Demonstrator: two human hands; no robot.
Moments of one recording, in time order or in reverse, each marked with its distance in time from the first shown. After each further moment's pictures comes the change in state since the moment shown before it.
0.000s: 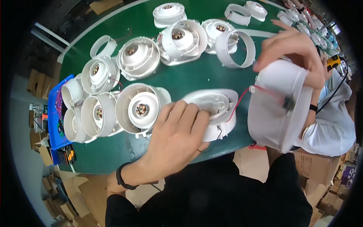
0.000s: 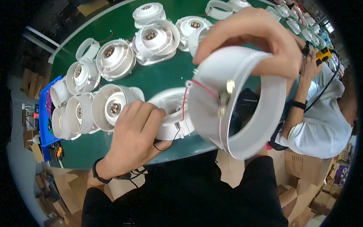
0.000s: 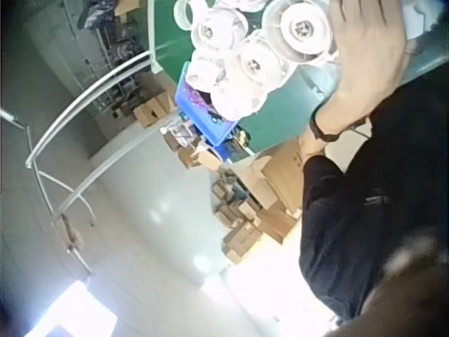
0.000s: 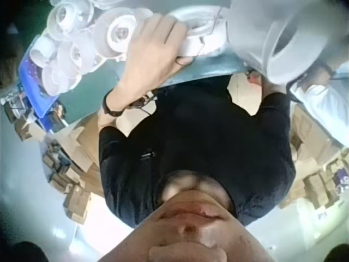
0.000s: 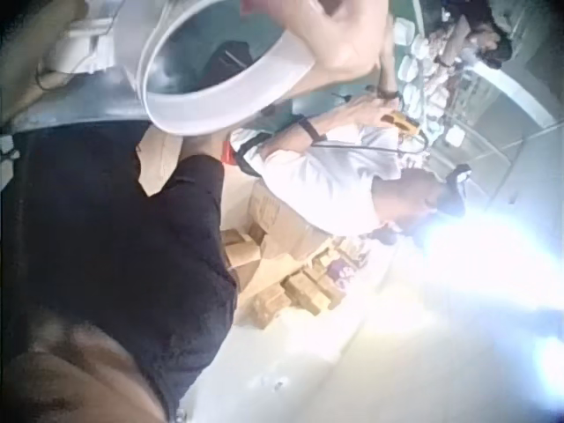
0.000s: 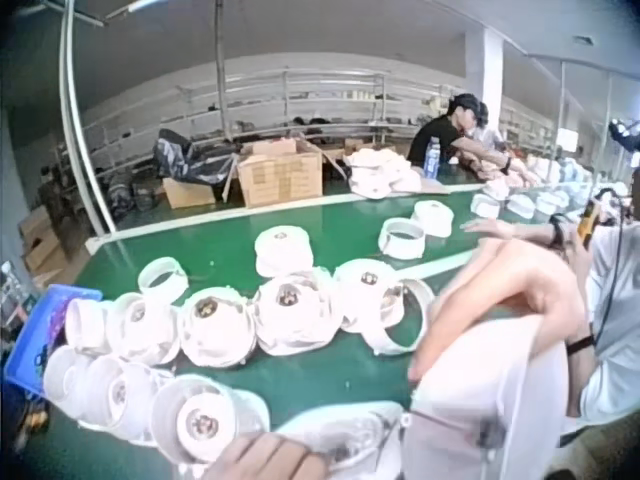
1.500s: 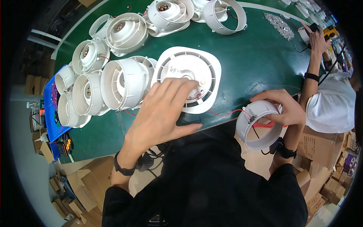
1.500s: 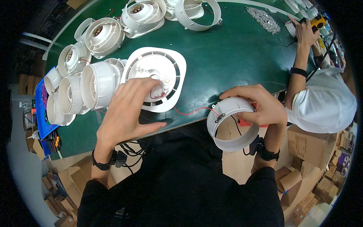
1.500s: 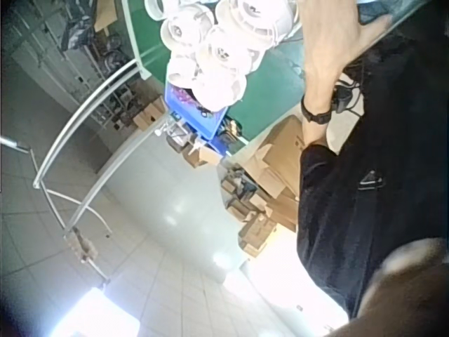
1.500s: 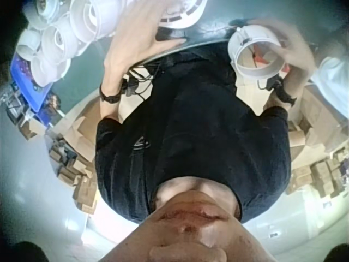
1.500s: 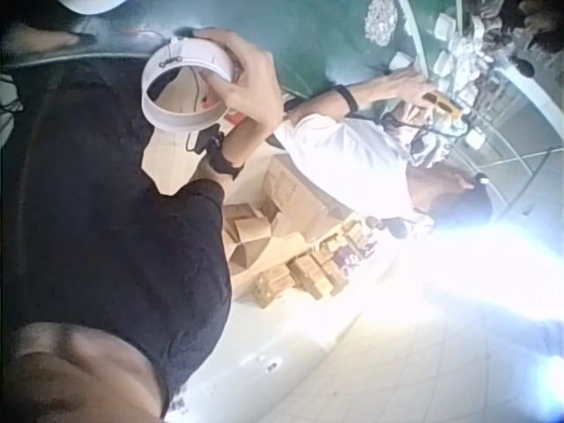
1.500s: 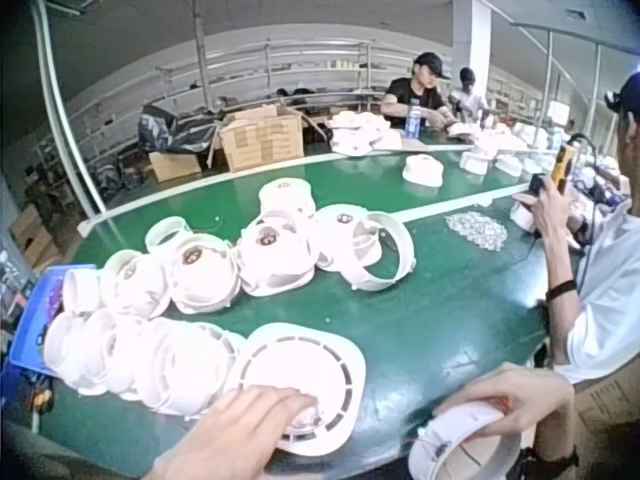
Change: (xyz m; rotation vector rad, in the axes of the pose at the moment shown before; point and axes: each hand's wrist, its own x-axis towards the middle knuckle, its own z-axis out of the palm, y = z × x) left_hand -0.040 -0.007 0.030 -0.119 -0.091 -0.009; right_hand -0.148 0.022 0.154 0.076 0.193 0.483
